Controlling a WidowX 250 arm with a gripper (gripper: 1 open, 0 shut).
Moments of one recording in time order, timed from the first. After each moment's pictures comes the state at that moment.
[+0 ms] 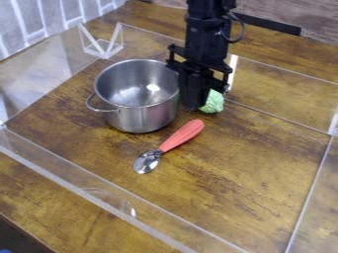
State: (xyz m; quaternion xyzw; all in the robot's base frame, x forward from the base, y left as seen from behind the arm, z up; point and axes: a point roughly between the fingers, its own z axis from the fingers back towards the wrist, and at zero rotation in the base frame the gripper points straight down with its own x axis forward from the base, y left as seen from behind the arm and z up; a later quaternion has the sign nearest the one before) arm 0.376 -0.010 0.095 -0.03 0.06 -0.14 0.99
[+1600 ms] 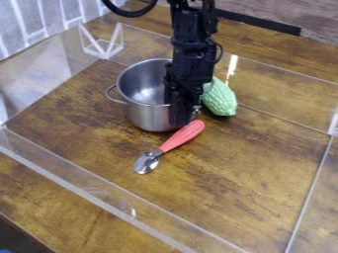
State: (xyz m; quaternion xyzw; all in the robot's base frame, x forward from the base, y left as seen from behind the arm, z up) arm 0.383 0.001 0.045 -0.04 0.07 -0.30 0.95
